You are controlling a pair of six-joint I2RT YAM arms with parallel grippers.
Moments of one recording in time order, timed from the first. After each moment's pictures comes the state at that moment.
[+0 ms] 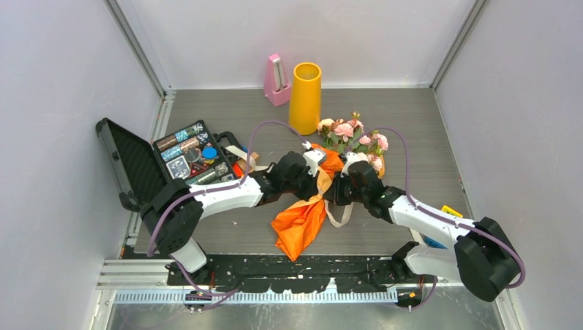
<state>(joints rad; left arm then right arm) -0.91 1.61 0.95 0.02 0.12 -0.24 0.61 1.17 0.53 -0.04 -0.14 0.53</state>
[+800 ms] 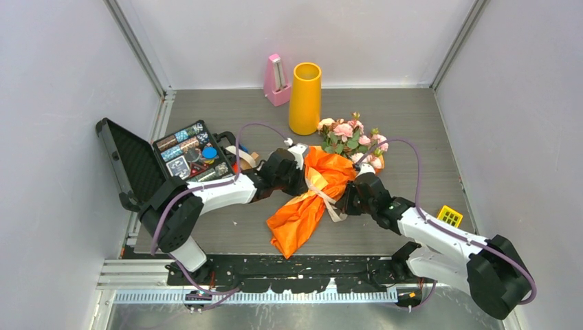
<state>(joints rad) -0.81 1.61 0.90 0.03 0.13 -0.41 0.62 1.02 0.41 -0.14 -0.01 0.64</state>
